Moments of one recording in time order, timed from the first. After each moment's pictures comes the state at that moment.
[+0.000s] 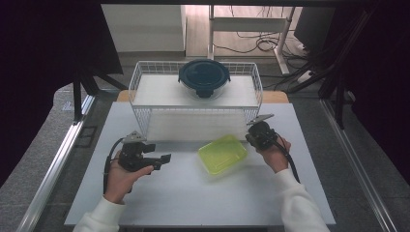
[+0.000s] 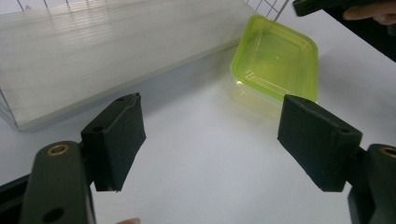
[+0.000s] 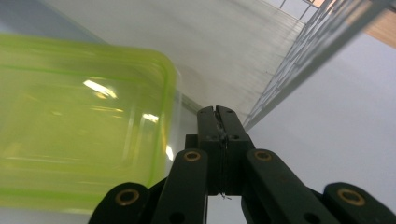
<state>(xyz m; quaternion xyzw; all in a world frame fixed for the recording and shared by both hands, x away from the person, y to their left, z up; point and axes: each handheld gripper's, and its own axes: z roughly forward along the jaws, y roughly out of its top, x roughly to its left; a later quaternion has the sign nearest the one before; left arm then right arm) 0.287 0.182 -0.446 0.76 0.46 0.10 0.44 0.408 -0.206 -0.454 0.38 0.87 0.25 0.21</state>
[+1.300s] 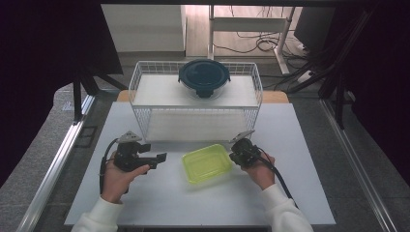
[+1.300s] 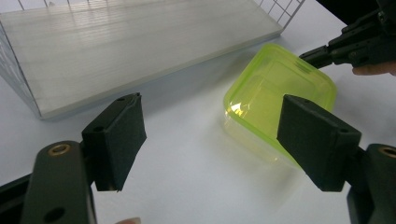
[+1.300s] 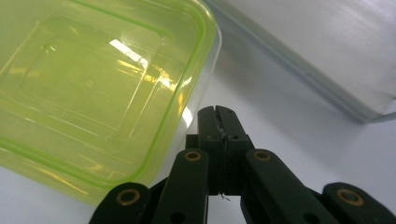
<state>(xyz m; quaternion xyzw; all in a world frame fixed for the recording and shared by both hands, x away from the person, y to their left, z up) 0.285 0.193 -0.446 0.75 0.48 0.10 0.44 0.366 -0.165 -0.485 0.35 0.89 0.25 0.13</state>
